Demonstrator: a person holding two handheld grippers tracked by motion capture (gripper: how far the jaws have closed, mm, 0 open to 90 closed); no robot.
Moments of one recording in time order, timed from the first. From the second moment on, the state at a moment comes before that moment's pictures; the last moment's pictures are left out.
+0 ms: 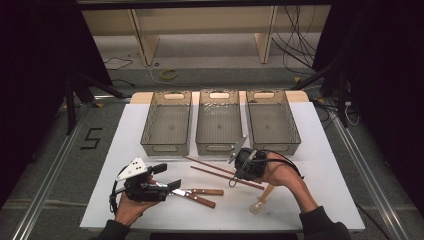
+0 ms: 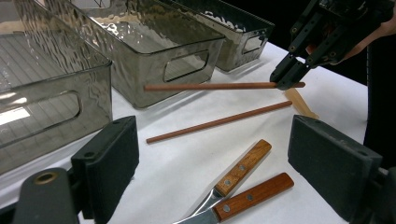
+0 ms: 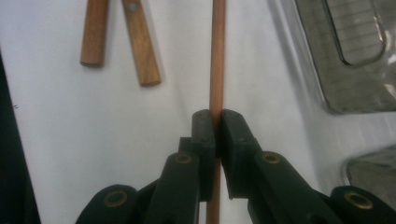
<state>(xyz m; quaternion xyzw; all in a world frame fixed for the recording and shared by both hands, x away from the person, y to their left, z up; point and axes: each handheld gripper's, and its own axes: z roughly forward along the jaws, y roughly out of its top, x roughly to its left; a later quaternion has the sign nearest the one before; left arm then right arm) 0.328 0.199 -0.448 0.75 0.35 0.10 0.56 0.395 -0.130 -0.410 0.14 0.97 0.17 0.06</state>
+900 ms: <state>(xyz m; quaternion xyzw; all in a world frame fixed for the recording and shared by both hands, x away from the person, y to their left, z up) 0.349 0.131 -0.413 0.89 0.21 0.07 0.39 0.366 -0.109 -0.401 0.05 0.99 0.14 0.06</state>
